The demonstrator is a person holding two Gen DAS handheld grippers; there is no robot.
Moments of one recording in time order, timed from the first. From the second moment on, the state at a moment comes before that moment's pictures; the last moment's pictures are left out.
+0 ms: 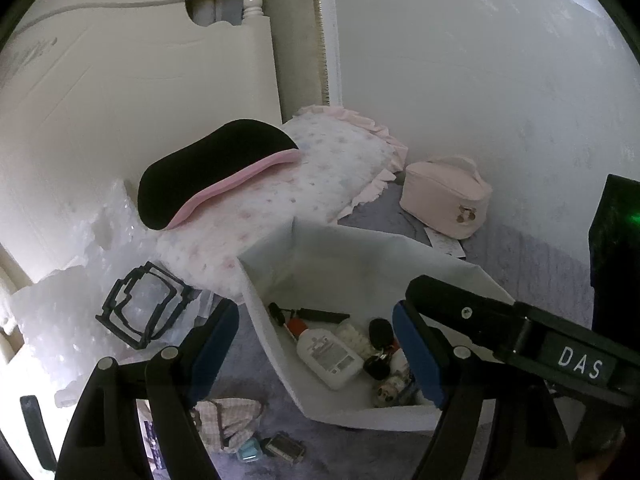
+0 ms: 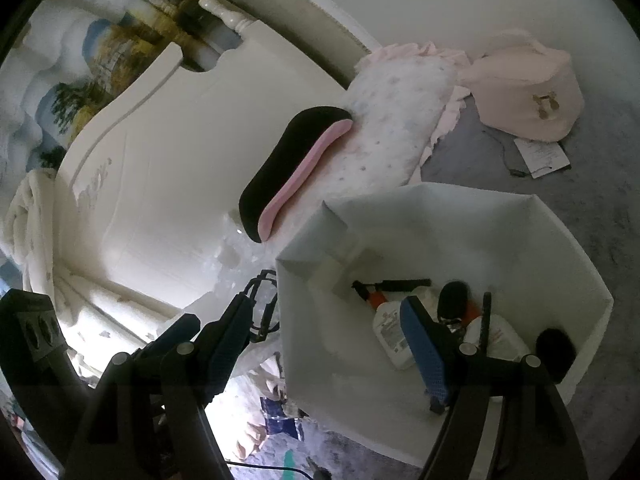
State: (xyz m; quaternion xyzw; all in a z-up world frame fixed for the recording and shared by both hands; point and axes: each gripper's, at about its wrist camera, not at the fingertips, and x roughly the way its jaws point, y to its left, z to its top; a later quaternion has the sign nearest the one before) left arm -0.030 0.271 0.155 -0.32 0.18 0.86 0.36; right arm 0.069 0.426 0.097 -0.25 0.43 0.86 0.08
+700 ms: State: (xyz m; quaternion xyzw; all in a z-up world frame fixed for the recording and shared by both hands) left arm -0.040 0.186 0.154 -0.34 0.13 0.88 0.30; right arm 0.039 0.362 0.111 -0.29 0.36 0.89 0.01
